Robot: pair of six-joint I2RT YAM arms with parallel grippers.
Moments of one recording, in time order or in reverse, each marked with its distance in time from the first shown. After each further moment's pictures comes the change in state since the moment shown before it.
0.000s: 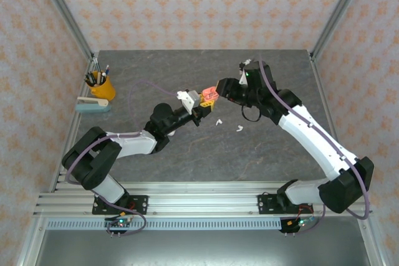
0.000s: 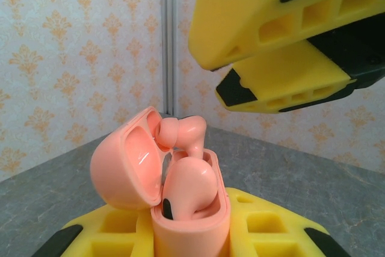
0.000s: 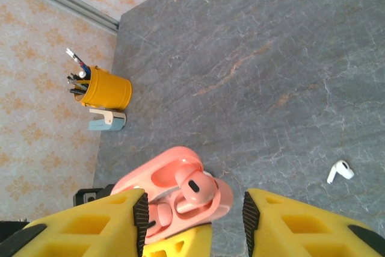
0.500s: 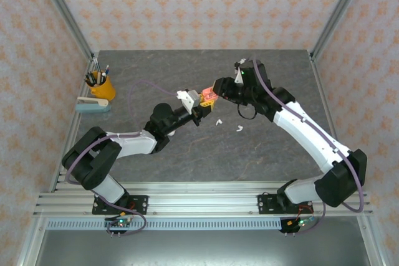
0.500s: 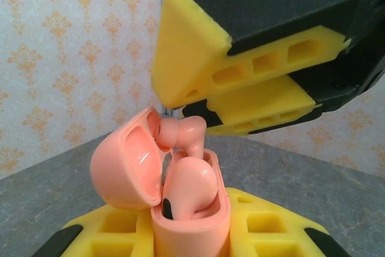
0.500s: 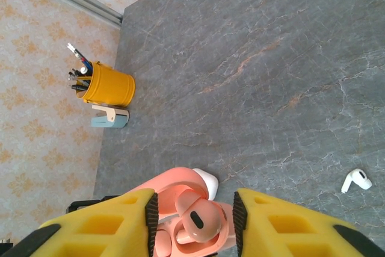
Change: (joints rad) left arm 0.000 0.000 0.004 0.000 0.000 -0.016; right arm 0.000 0.058 0.000 0.050 -0.038 -0.004
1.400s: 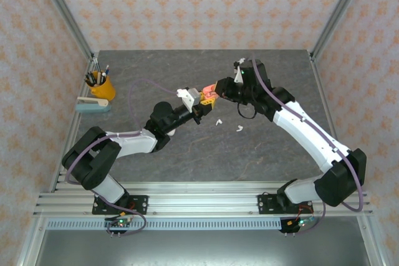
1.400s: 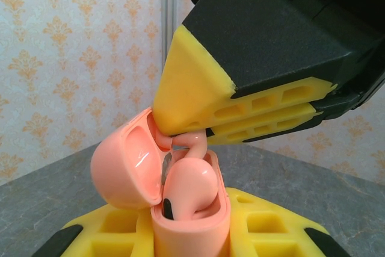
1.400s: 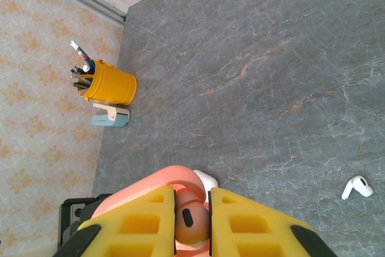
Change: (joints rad) left arm 0.000 0.000 0.021 -0.007 0.000 -0.007; right arm -0.001 0.003 -0.001 0.012 -0.006 -0.027
